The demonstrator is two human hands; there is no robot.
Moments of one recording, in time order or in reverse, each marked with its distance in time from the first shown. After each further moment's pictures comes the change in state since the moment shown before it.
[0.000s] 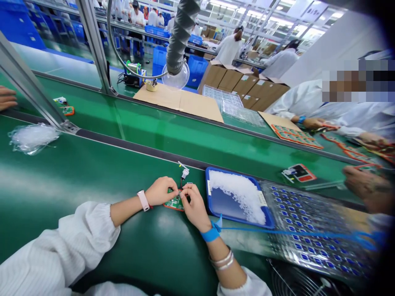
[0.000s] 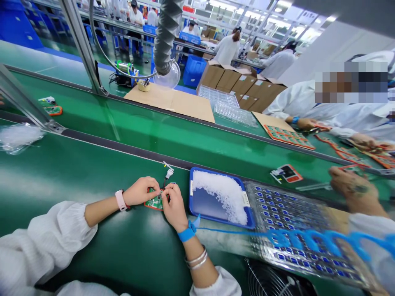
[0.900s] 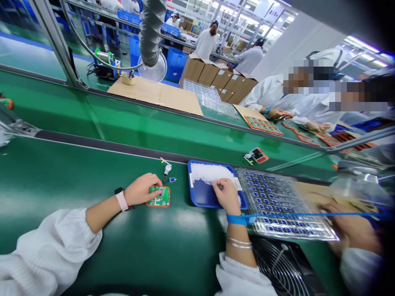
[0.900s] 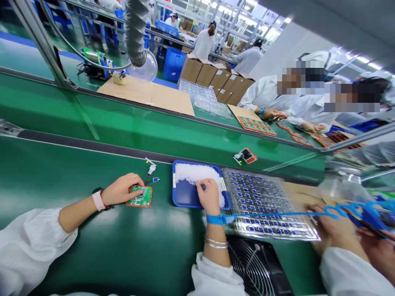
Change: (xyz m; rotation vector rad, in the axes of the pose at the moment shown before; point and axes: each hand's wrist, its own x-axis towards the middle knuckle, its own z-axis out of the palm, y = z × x) left_hand 0.000 -0.012 -0.006 0.181 -0.130 0.163; right_hand -0.017 0.086 -0.141 -0.584 0.311 0.176
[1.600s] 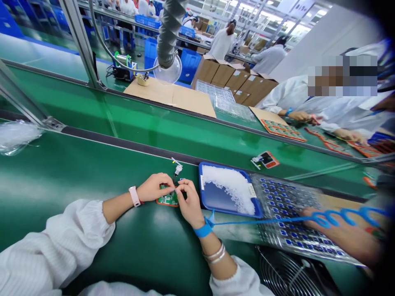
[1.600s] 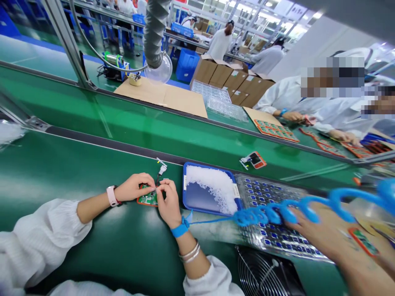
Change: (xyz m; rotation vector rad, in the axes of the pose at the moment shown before) left_hand 0.002 0.007 0.002 -0.313 0.135 0.011; right_hand -0.045 -0.156 0.060 0.596 -0.188 -0.167
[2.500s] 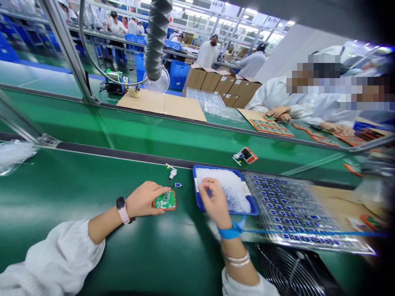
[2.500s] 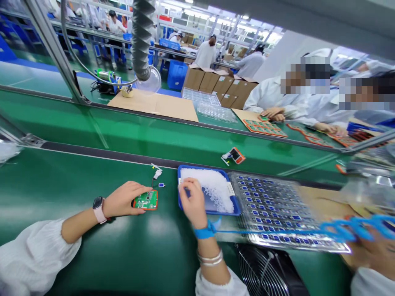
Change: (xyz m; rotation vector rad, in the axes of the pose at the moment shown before) left_hand -0.022 0.005 -0.013 0.375 -0.185 -0.025; right_hand 0.010 0.021 -0.078 -0.192 0.191 -0.010
